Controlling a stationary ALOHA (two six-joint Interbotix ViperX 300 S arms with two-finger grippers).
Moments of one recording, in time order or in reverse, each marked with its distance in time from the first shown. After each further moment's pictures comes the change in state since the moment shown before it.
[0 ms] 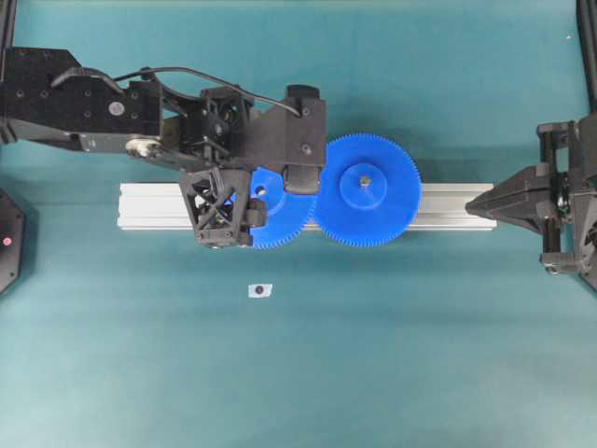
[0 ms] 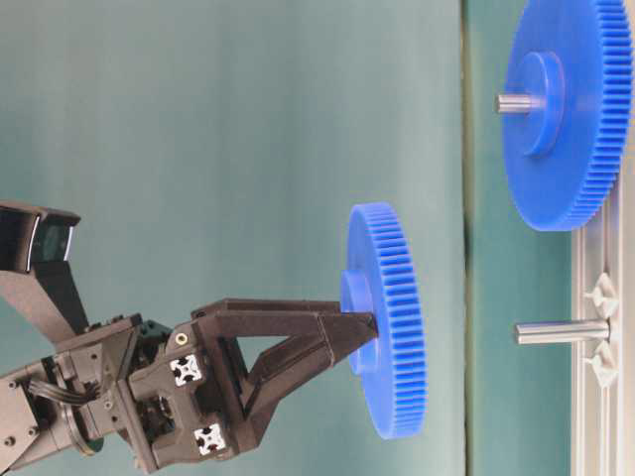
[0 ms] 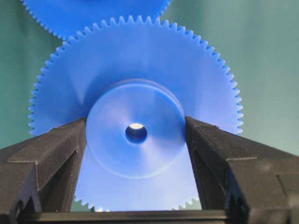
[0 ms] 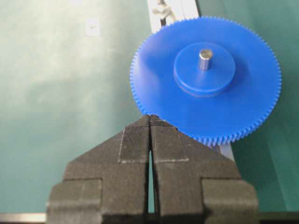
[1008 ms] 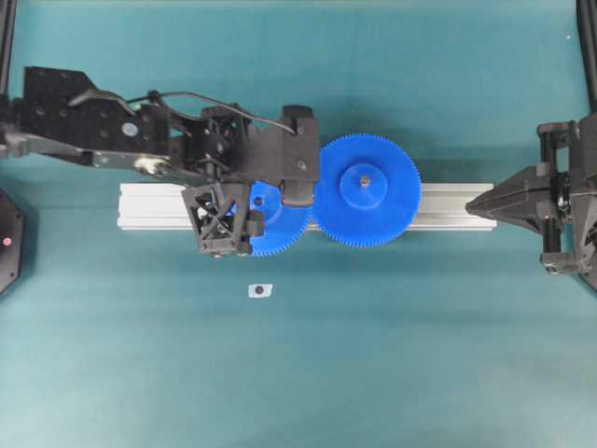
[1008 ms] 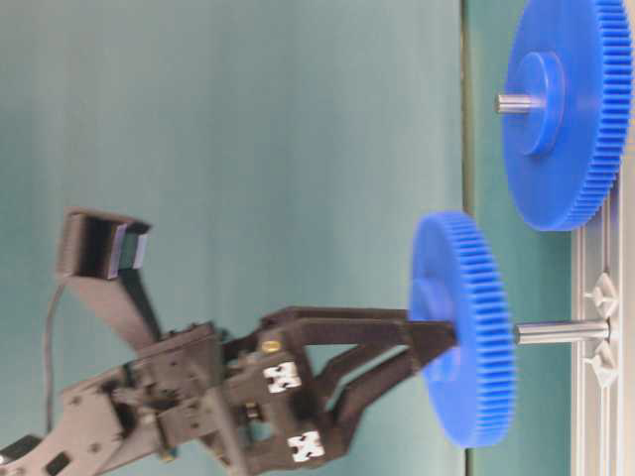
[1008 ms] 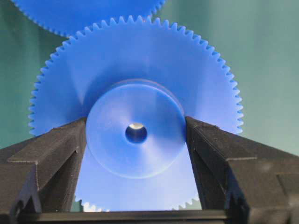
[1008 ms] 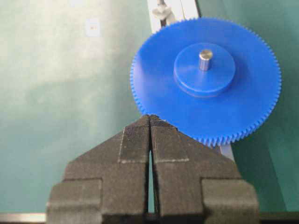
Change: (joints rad) left arm 0.000 0.038 0.103 0.000 -0.127 -0.020; right arm 0.000 -0.002 0.000 0.000 0.000 0.000
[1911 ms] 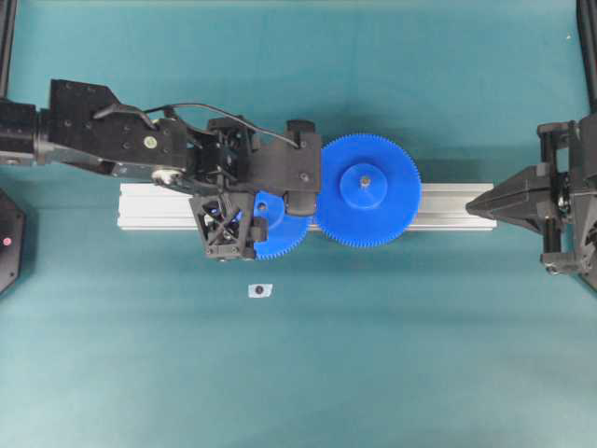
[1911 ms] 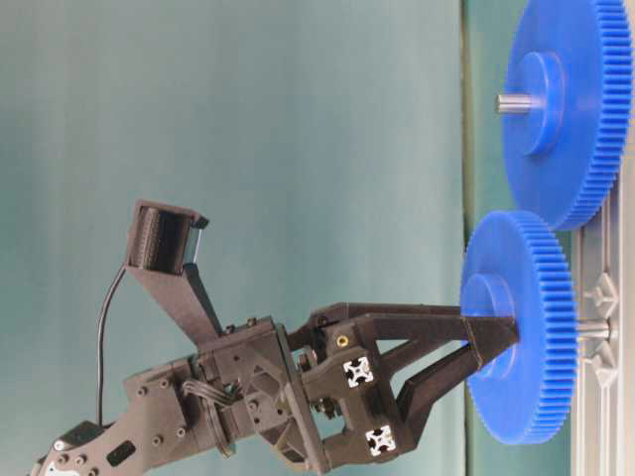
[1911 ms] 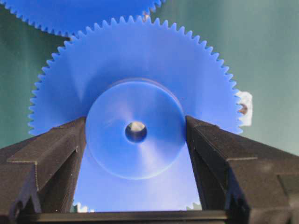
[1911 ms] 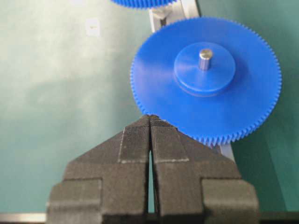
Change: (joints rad) left arm 0.011 0.049 0.038 0.000 -0.025 0.002; right arm 0.002 -0.002 0.000 0.002 0.003 0.002
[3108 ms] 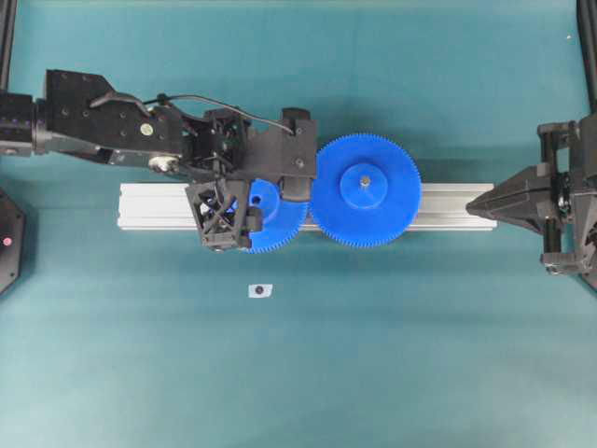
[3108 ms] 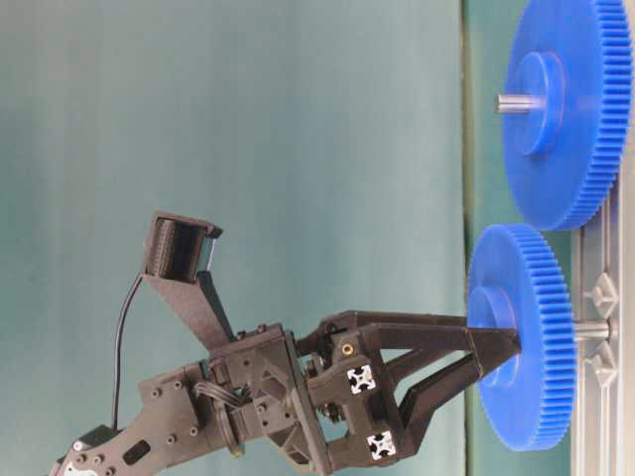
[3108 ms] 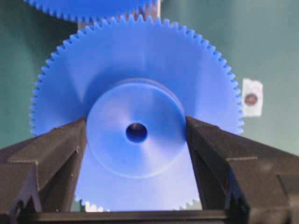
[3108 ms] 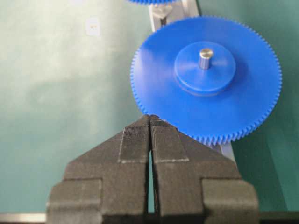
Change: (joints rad) left arm 0.034 -0.011 0.017 -0.002 -0.034 0.037; right arm -0.002 0.000 0.000 0.002 0.002 0.000
